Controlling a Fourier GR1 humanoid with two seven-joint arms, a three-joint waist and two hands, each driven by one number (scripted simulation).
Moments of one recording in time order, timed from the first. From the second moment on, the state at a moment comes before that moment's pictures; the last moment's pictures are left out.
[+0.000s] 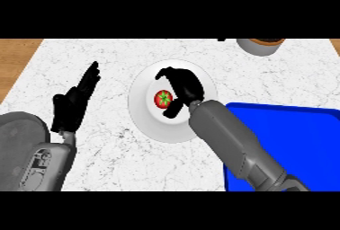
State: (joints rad) left arm -0.31 0.20 -0.02 -1.40 -0.07 0.03 0.10; right arm -0.93 0.00 0.51 -0.67 0.46 -0.24 0.17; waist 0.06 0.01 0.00
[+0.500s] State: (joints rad) left arm -0.30 0.19 -0.02 -1.39 -0.07 0.04 0.10; right arm -0.91 0.00 0.43 -0.70 0.16 -0.35 -0.02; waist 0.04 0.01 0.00
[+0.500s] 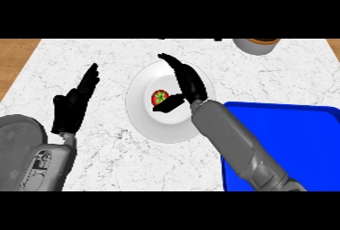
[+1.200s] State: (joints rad) left arm -0.28 0.20 0.02 -1.39 -0.08 0.04 0.09; right arm -0.76 -0.23 0.13 -0.80 -0.03 -0.22 -0.15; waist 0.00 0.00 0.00
